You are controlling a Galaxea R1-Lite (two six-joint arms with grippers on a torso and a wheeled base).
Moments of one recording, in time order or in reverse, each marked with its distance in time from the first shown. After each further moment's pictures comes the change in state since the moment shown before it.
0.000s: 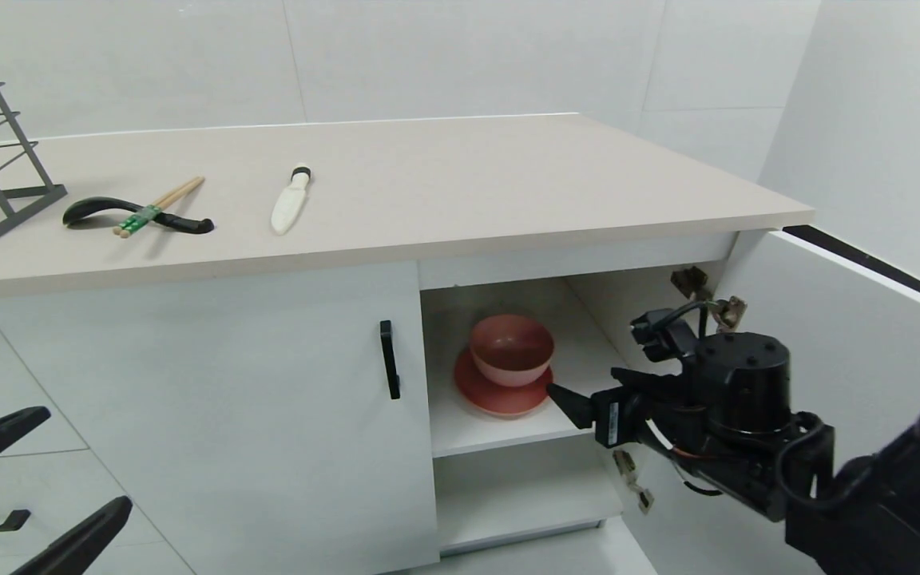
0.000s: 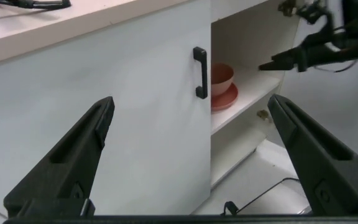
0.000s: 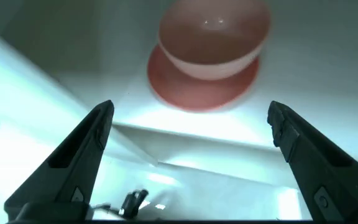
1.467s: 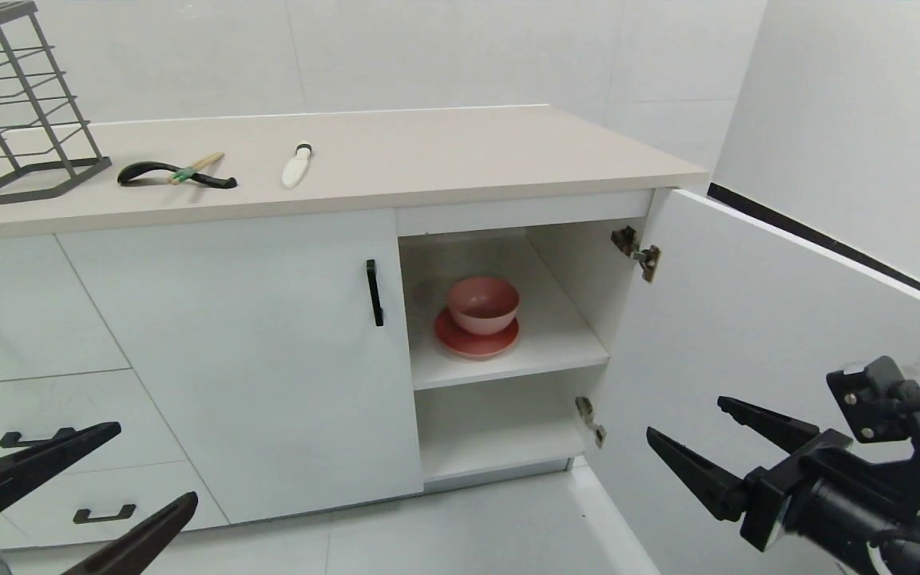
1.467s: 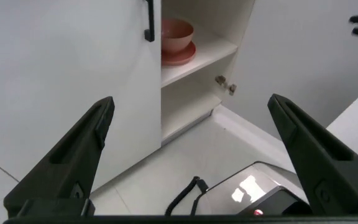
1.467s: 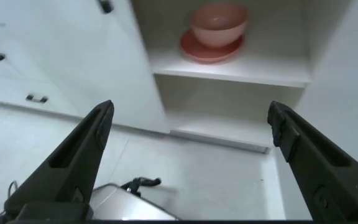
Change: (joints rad) left arm -0.005 0.141 0.034 -0.039 -0.006 -0.054; right arm 0.080 -0.450 0.398 -0.110 -0.066 -0.029
